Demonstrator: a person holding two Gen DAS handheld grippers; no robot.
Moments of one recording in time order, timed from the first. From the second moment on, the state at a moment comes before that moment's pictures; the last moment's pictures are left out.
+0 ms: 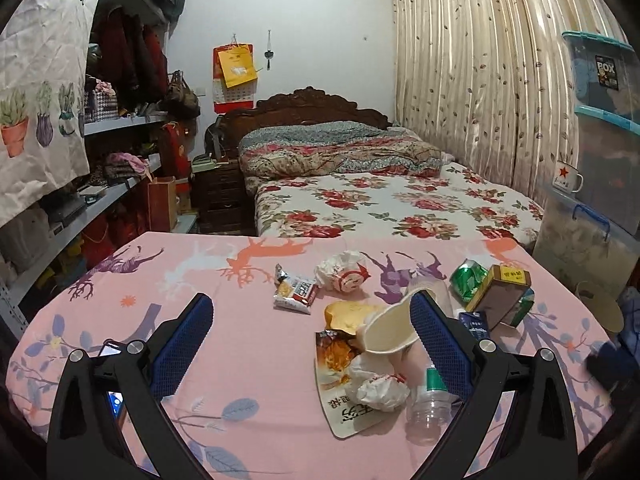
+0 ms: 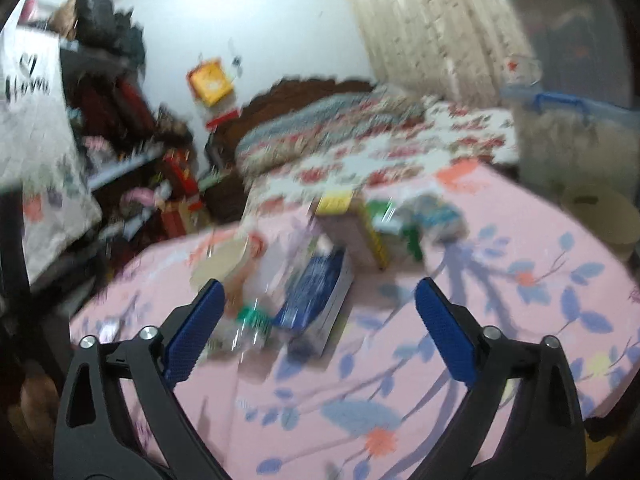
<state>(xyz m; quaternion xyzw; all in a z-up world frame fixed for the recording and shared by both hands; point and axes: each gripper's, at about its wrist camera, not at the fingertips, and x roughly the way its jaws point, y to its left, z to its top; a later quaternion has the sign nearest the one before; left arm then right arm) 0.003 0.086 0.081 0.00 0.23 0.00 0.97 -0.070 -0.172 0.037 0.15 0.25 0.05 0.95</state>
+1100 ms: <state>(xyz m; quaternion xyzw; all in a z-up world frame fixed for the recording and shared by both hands) 0.010 0.075 0.032 0.01 0.29 -0.07 0.95 -0.028 -0.163 -0.001 0.15 0.36 0.07 0.92</state>
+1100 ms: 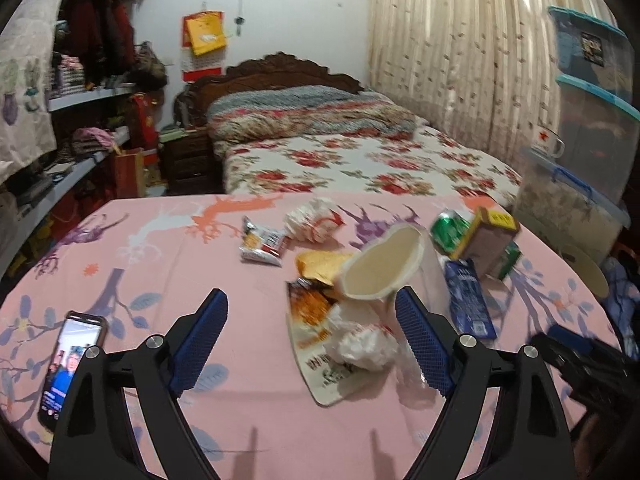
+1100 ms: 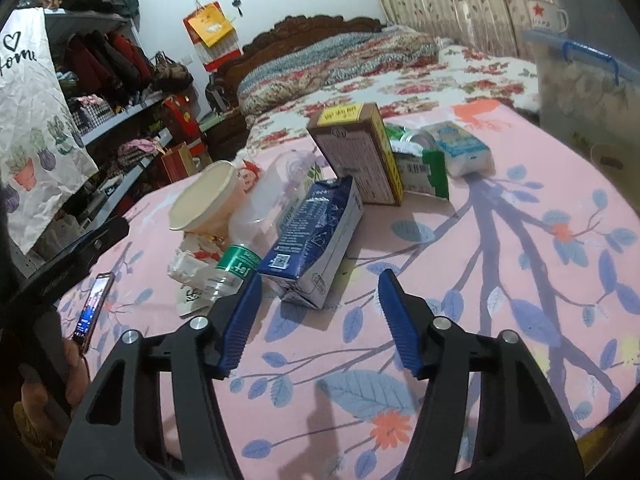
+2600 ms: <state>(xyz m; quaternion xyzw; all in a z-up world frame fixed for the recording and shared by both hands) 0.040 -0.047 -0.026 0.14 0.39 -0.20 0.89 -0.047 -0.203 -0.040 0.07 0.38 0.14 0.91</state>
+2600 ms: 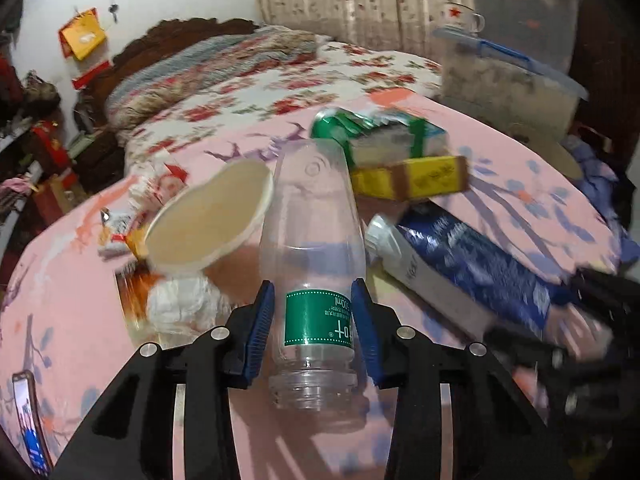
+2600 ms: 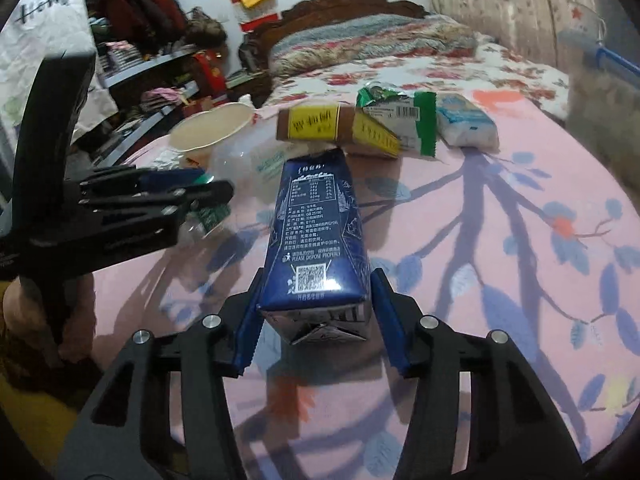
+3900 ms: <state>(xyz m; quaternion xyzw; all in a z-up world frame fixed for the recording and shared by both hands) 0.017 -0.099 0.052 0.04 0.35 -0.38 0.85 -0.131 -0.318 -0.019 0.11 0.28 -0.11 0.95</state>
